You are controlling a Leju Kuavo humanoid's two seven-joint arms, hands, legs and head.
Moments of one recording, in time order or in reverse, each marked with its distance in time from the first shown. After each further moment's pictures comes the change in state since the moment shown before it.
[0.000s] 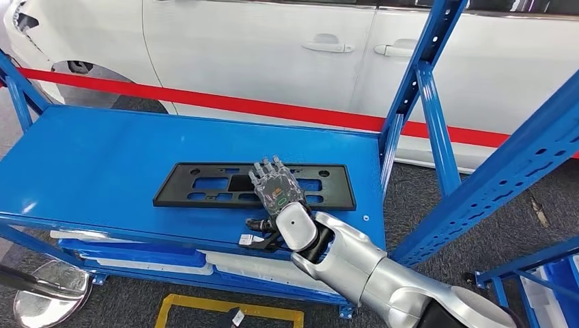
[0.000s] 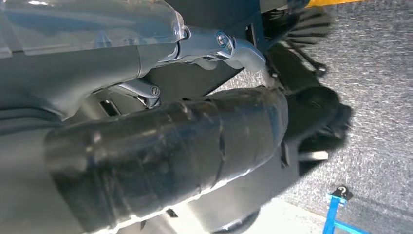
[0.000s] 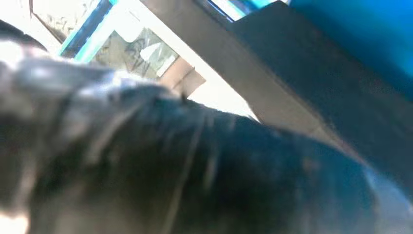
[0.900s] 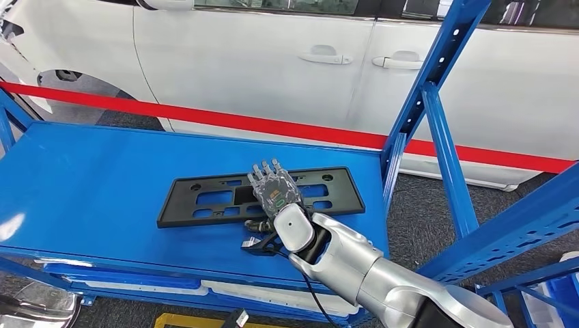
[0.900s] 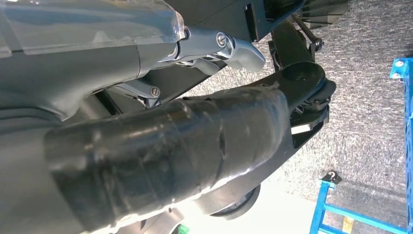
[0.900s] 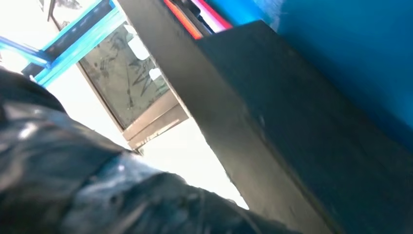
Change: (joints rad) left arm -0.007 -0.008 -0.022 -0.002 0.000 -0.005 -0.008; right arm -0.003 0.011 0.014 0.037 0.000 -0.001 -0.001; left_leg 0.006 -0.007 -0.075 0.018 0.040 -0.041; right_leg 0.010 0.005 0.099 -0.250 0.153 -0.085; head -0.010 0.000
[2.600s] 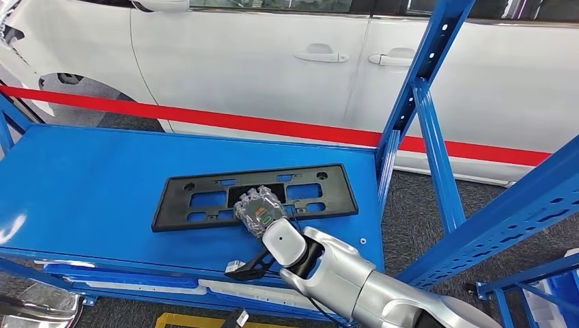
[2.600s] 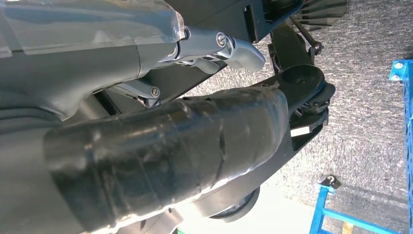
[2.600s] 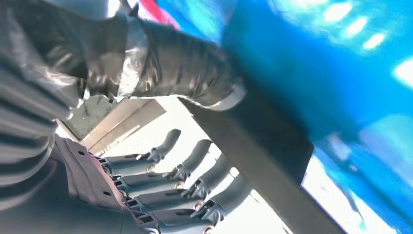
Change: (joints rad) left arm 0.000 -0.001 -0.004 0.000 0.000 0.006 -0.007; right arm 0.067 0.006 0.000 -0.087 -0.063 0.016 -0.090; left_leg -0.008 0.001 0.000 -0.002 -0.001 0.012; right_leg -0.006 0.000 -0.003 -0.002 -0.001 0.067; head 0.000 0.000
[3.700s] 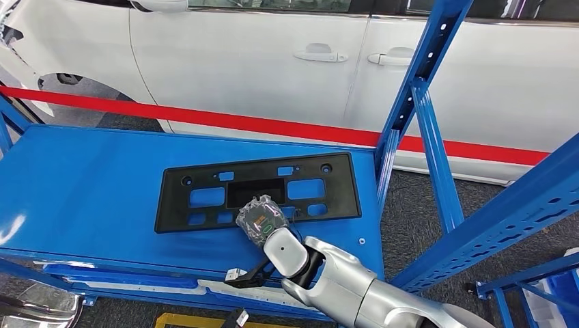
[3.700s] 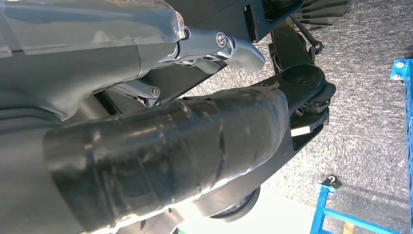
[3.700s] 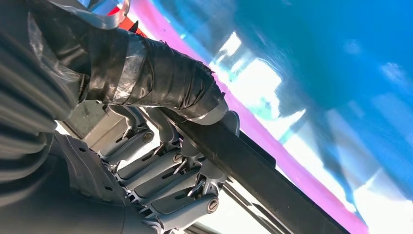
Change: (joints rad) left arm 0.000 0.001 0.000 0.000 0.000 -0.003 0.003; right arm 0.044 -0.020 0.009 -0.037 0.030 -0.037 0.011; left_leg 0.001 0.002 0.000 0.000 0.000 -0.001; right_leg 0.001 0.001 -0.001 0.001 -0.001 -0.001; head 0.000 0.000
